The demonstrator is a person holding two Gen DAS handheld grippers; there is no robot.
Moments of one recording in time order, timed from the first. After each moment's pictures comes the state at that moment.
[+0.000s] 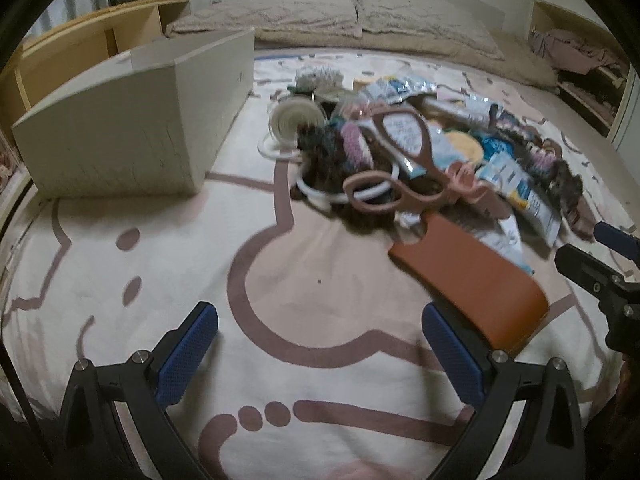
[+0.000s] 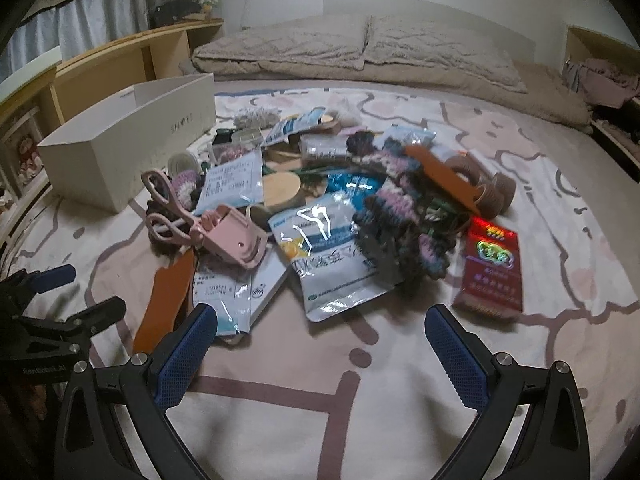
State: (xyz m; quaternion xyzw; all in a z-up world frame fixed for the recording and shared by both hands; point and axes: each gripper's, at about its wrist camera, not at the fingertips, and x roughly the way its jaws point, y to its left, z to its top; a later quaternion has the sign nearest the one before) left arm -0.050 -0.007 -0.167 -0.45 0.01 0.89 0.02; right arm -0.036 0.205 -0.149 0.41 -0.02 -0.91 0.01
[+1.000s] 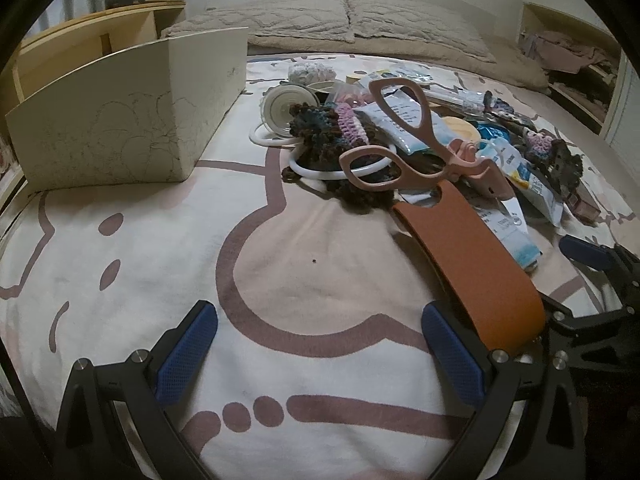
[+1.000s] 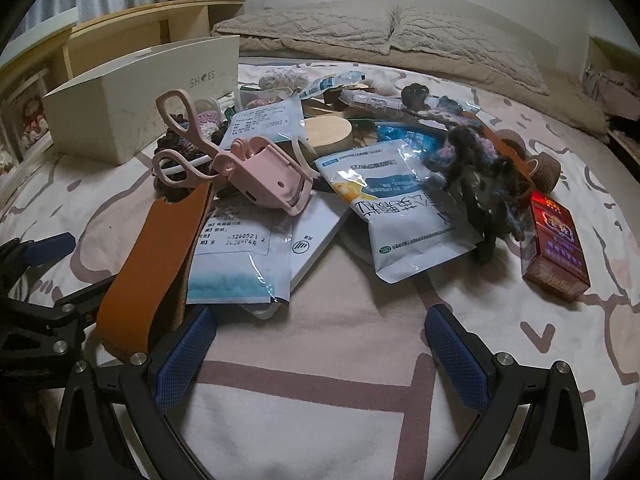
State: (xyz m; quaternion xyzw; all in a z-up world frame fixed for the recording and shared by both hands) left arm -0.044 -0.007 -0.187 -0.43 0.02 0.90 0.04; right arm -0.032 0.175 -0.191 0.41 0.01 -0.91 0.03
